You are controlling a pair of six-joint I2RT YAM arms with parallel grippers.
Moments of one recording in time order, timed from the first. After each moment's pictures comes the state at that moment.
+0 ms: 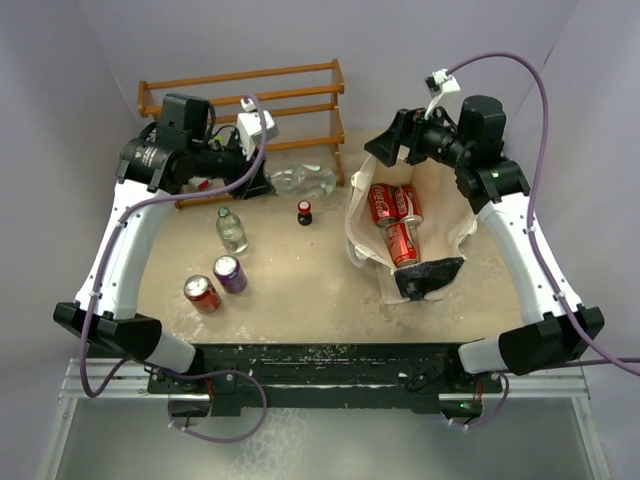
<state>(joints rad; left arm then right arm) -0.30 1.48 1.87 -1.02 0.72 0.41 0.24 1.40 1.57 -0.41 -0.49 0.26</state>
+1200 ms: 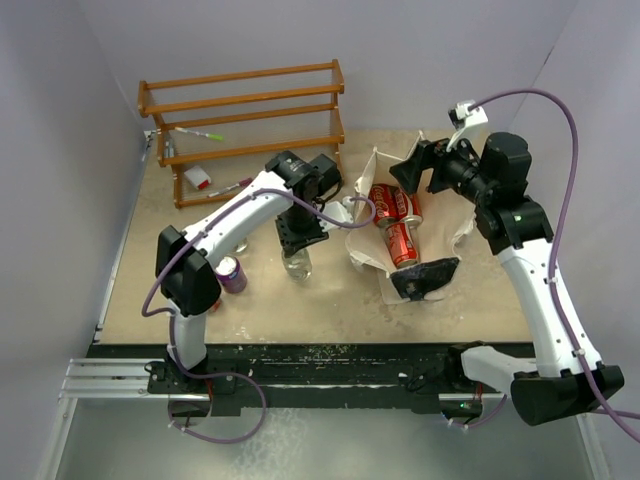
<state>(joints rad) -0.74 1.93 1.94 -1.51 0.05 0.50 0.20 1.14 1.36 -0.44 -0.35 0.14</state>
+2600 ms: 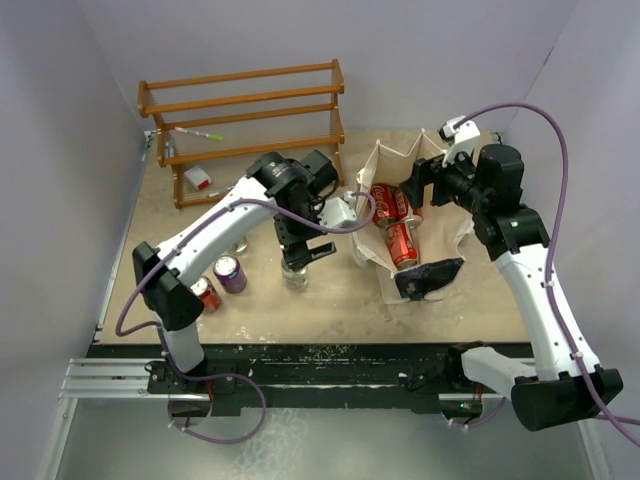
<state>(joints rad) -0.80 1.83 1.93 -1.51 0.08 0.45 0.18 1.10 1.27 -0.50 -0.28 -0.03</state>
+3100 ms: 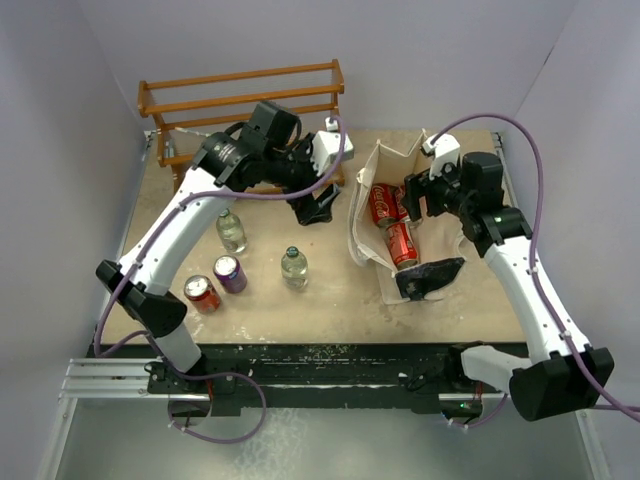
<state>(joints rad) -0.65 1.68 2.04 -1.18 0.40 0.40 0.18 1.14 1.17 -0.50 -0.23 -0.18</state>
